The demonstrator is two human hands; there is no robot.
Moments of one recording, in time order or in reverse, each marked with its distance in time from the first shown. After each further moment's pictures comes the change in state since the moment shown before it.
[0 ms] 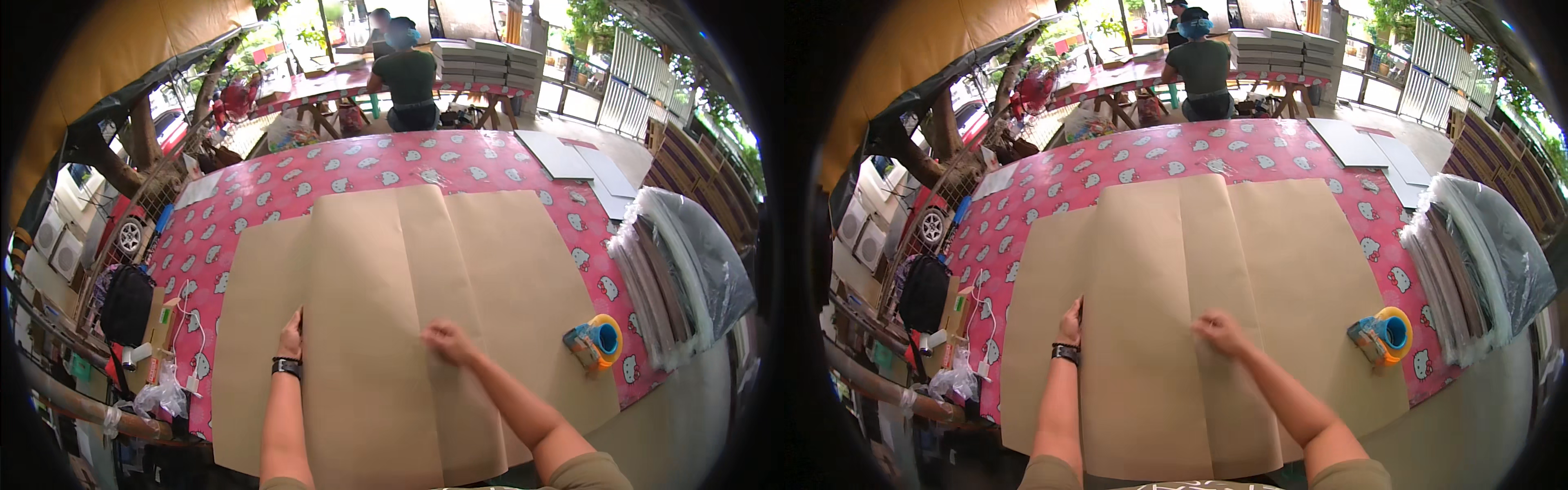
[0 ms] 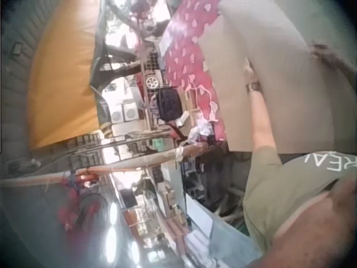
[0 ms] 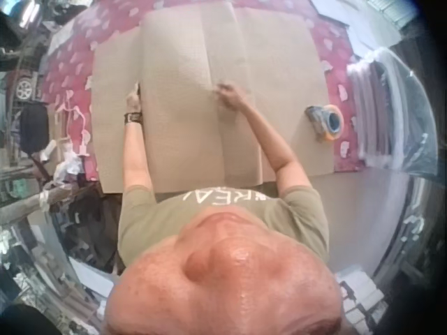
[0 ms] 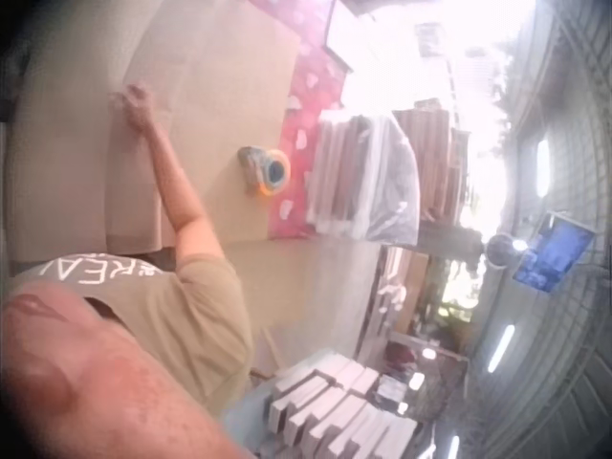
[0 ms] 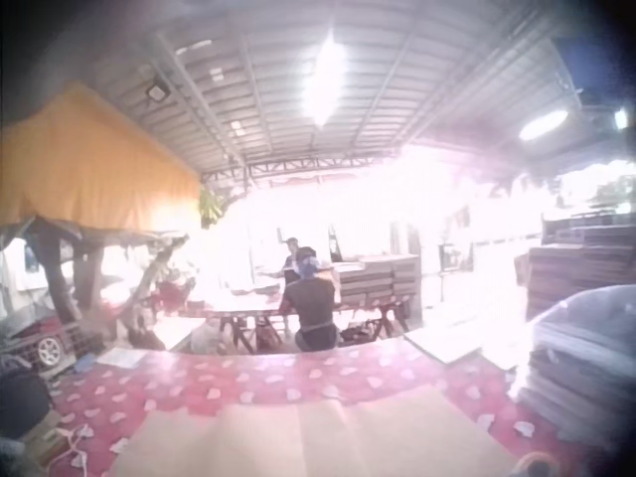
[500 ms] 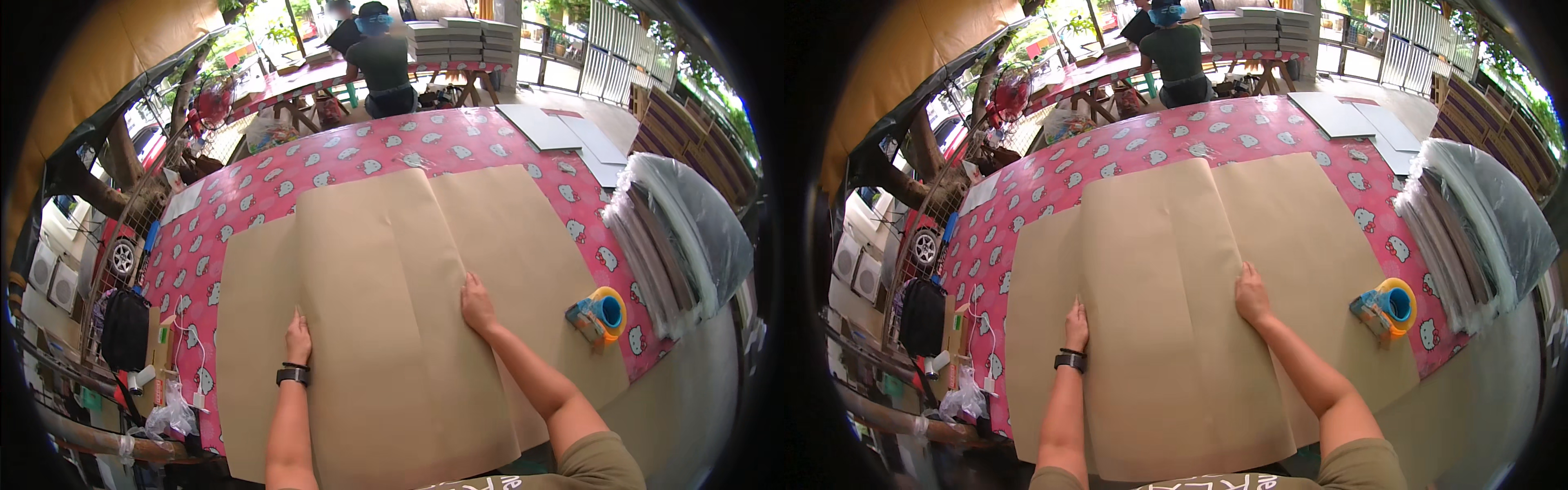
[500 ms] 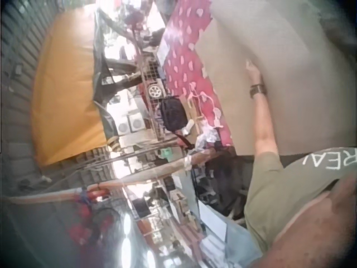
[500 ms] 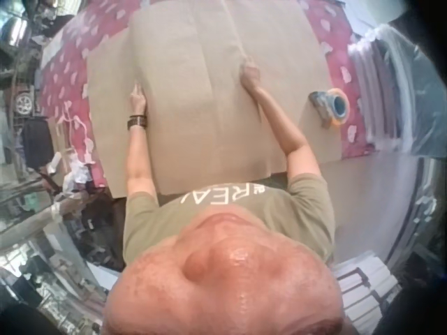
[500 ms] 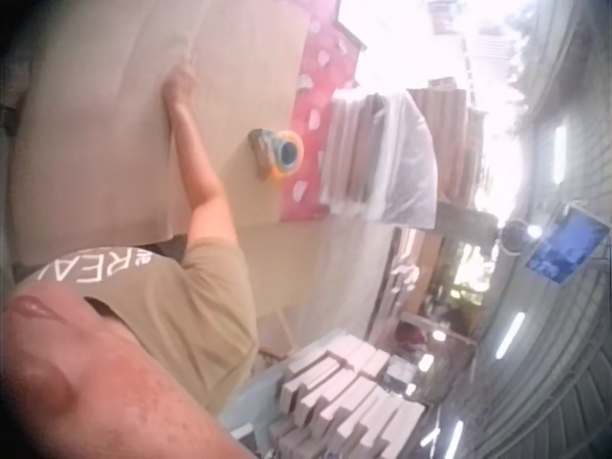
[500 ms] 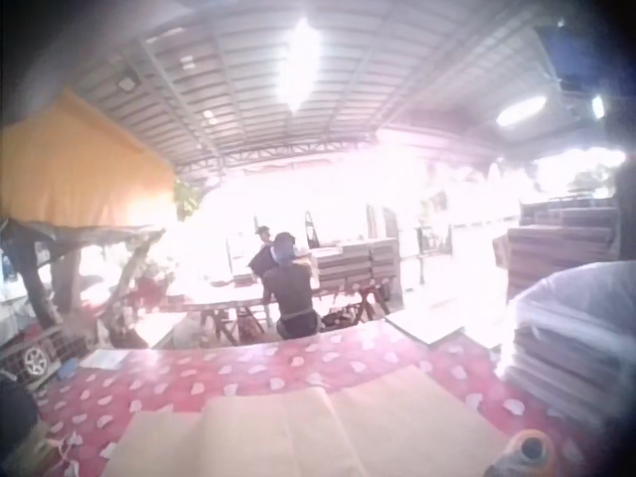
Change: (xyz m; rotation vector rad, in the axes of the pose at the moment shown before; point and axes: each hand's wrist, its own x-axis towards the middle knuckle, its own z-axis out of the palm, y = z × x) left_hand -0.007 0.006 0.022 1.141 0.209 0.181; right_hand 0.014 0.030 -0.046 -0.470 0.368 0.293
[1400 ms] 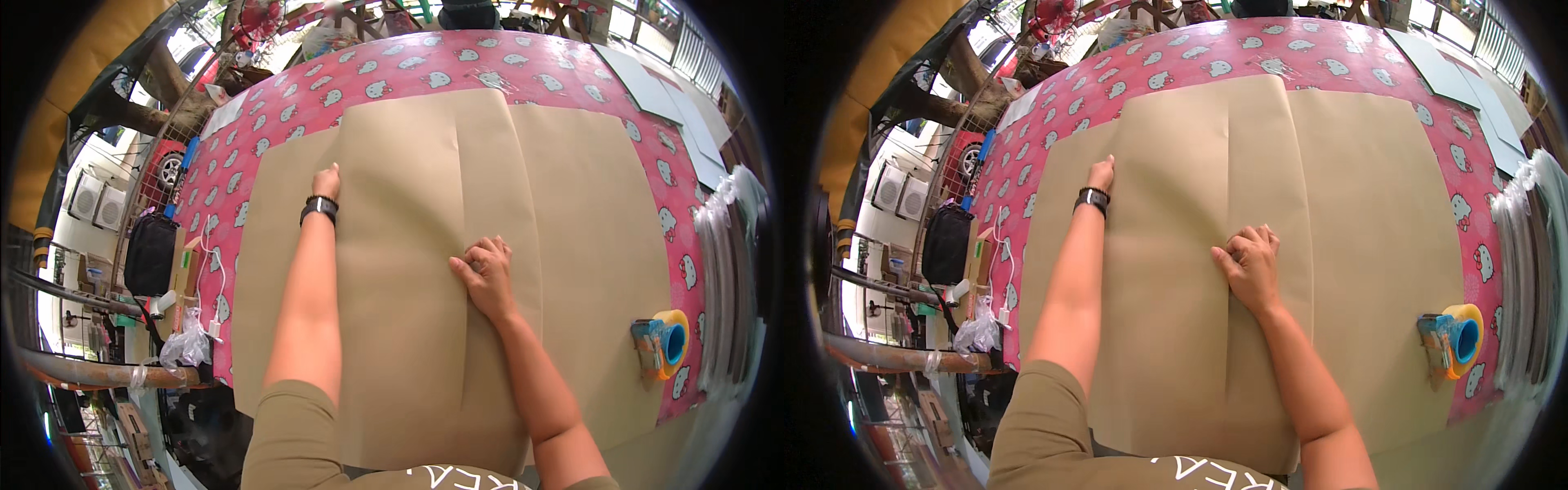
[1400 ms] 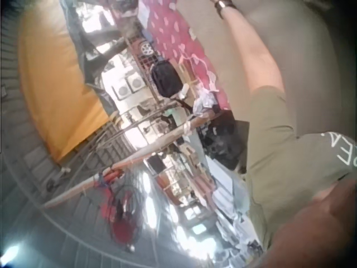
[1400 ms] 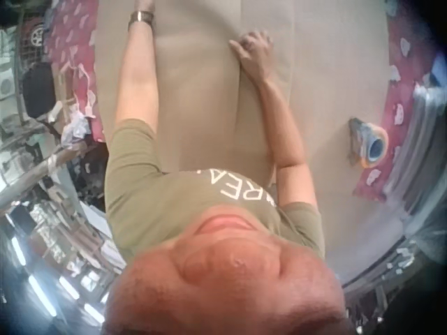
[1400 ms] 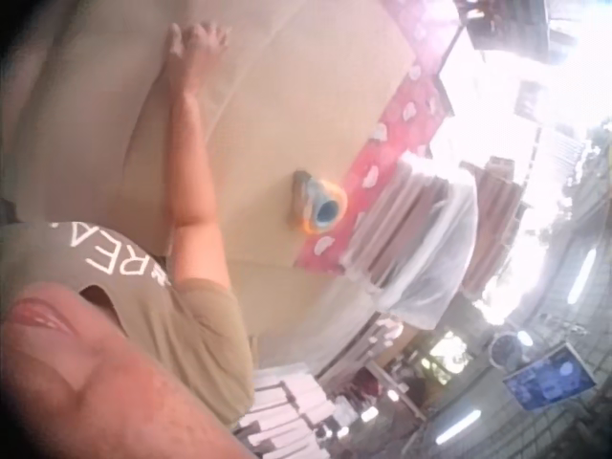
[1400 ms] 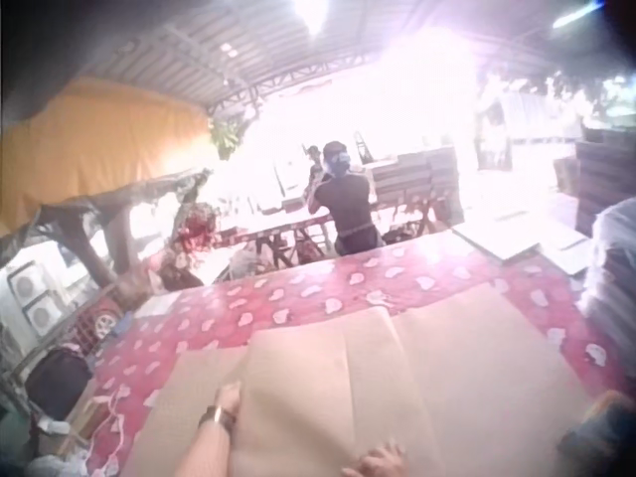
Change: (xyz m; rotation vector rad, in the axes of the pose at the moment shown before) left_hand 0.195 -0.007 0.006 0.012 0.269 -0.200; right_hand -0.004 -0.088 0.037 0.297 -0.065 -0.355
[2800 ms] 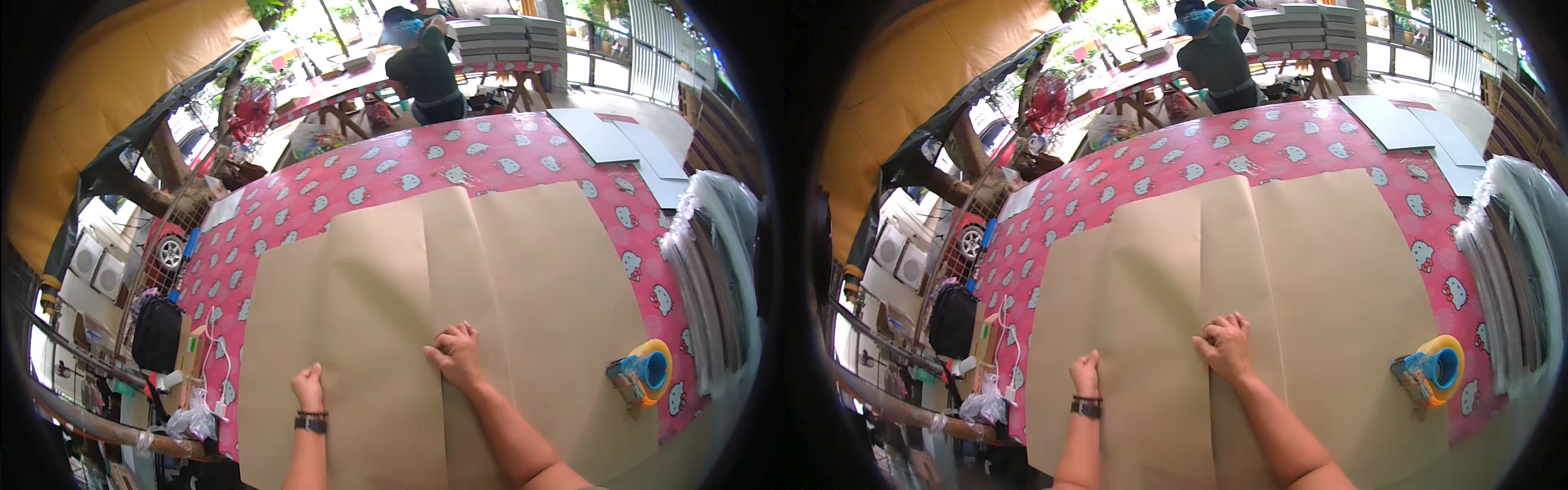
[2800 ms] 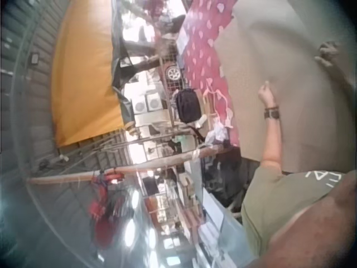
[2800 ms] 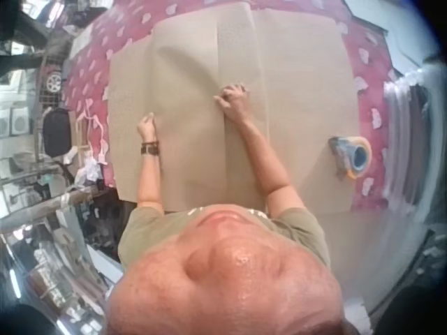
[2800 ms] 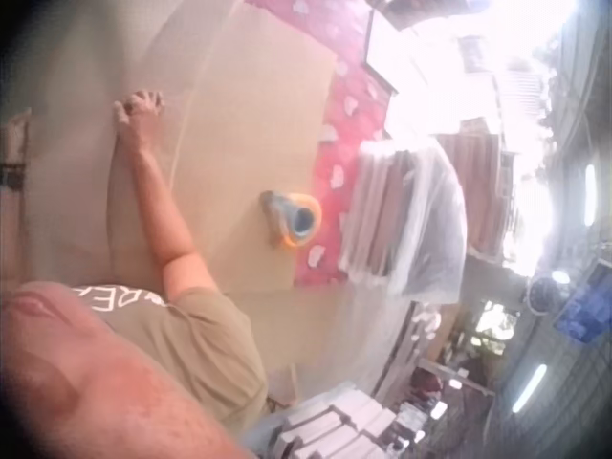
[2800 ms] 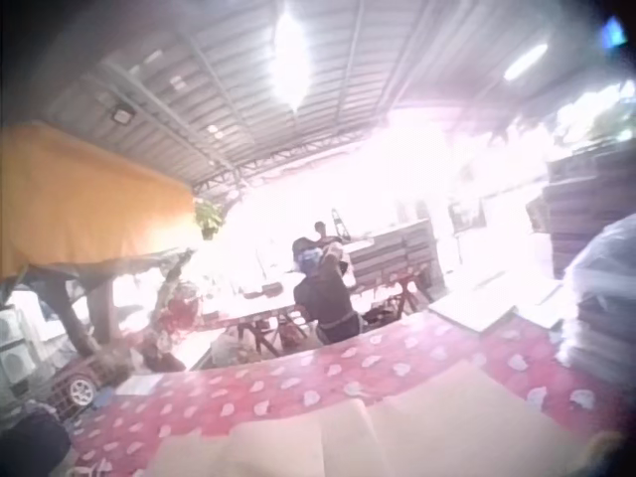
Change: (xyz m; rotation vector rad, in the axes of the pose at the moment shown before) left_hand -0.228 -0.024 -0.075 -0.200 0.194 -0.201; right_hand 0.001 0.013 -0.004 0.001 0.040 -0.004
